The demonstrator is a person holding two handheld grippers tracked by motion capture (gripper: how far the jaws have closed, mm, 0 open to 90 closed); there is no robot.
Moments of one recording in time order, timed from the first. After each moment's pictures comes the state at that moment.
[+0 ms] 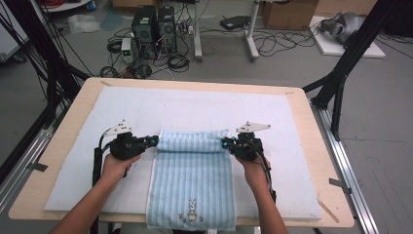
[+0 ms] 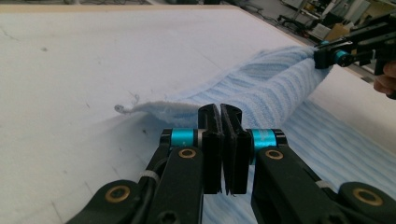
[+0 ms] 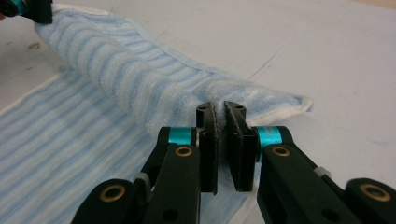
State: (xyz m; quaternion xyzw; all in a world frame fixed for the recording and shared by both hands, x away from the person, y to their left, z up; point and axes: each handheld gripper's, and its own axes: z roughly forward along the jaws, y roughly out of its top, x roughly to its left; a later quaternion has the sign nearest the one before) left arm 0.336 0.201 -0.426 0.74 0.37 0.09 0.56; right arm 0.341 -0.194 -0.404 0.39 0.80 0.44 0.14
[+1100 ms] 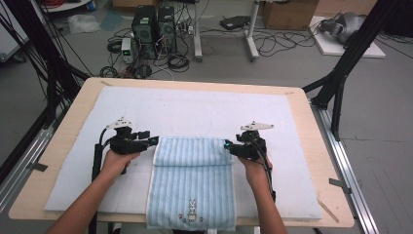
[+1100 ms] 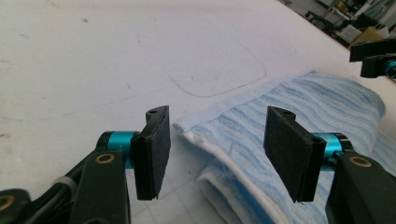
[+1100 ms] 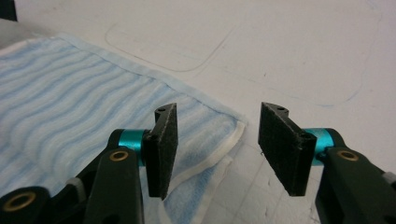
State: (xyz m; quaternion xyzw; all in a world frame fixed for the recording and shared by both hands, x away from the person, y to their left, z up) left arm 0.365 0.206 -0.433 0.73 0.43 0.09 0.52; right arm 0.348 -0.202 -0.409 0.46 0.78 0.40 0.17
